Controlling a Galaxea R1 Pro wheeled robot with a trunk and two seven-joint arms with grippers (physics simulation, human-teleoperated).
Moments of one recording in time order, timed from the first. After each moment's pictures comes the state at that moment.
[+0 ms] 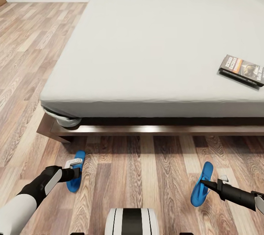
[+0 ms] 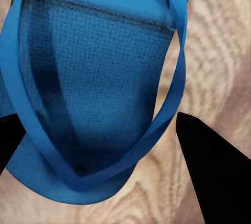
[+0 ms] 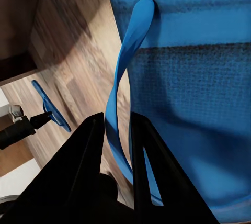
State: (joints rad) left arm -0.70 0.28 -0.23 -0.55 0.51 0.58 -0.12; right arm -0.52 -0.56 0.15 -0.47 -0.77 0.68 1.09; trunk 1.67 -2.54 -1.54
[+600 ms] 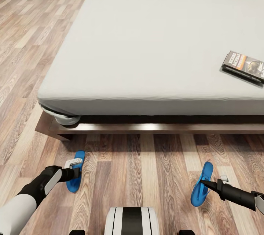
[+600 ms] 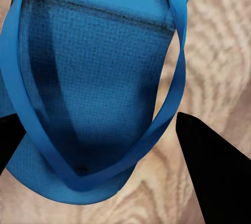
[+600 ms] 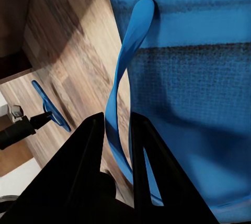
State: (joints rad) left arm -0.70 0.28 -0.23 -0.55 0.51 0.58 -0.12; right arm -0.52 -0.56 0.14 -0.47 -0.77 0.68 1.09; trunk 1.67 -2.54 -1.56
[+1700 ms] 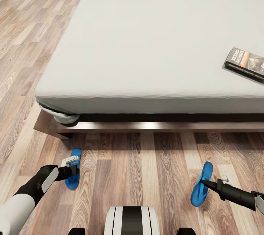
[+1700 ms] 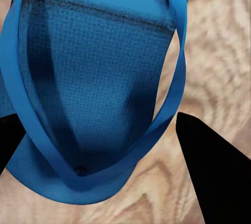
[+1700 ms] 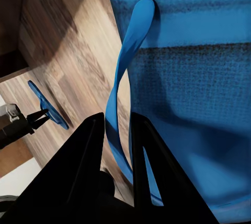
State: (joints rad) left arm -0.70 0.28 -0.11 -0.55 0.51 0.58 -0.12; right arm -0.52 -0.56 0.14 -0.47 -0.77 0.68 1.09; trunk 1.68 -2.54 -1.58
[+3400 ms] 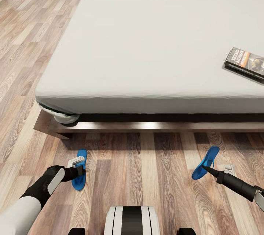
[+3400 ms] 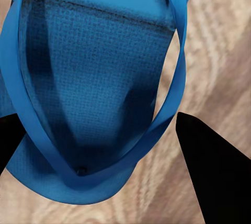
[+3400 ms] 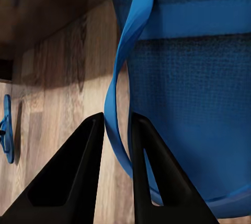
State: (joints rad) left arm -0.67 0.22 -0.10 -0.61 0.52 0.61 -0.09; right arm -0.52 -0.57 0.14 -0.52 -0.79 0.10 1.11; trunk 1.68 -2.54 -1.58
